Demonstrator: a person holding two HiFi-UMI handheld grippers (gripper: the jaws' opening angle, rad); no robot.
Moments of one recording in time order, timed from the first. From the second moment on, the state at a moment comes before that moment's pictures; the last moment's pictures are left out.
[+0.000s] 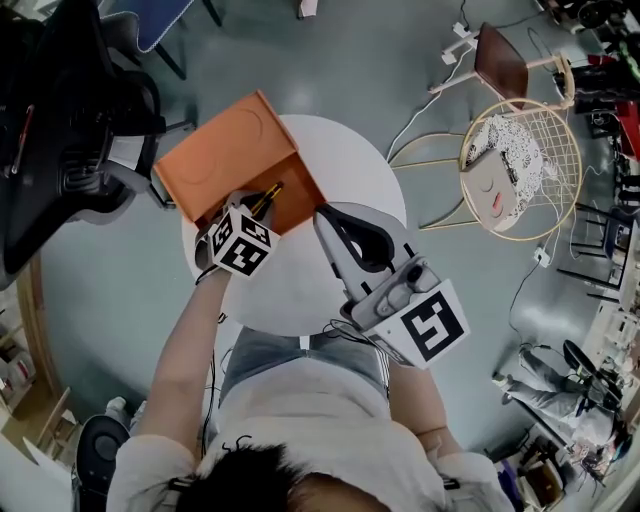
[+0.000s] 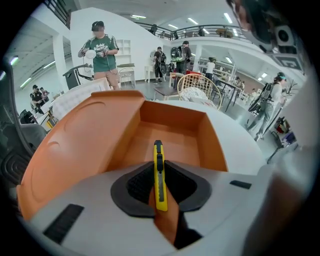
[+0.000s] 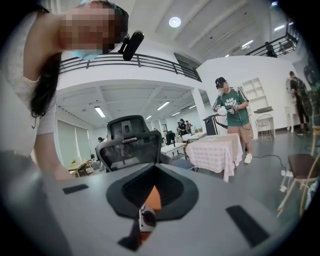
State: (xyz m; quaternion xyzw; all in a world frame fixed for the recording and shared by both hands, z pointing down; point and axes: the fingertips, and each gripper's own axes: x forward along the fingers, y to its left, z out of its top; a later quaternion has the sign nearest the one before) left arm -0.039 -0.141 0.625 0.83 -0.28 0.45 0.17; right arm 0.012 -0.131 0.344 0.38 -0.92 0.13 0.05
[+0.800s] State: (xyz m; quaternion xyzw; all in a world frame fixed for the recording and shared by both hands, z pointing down) left arm -0.043 -0.144 0.589 0.85 -0.30 0.40 0.16; right arm -0.008 -0.127 0.332 0.34 -0.93 0.12 0.05
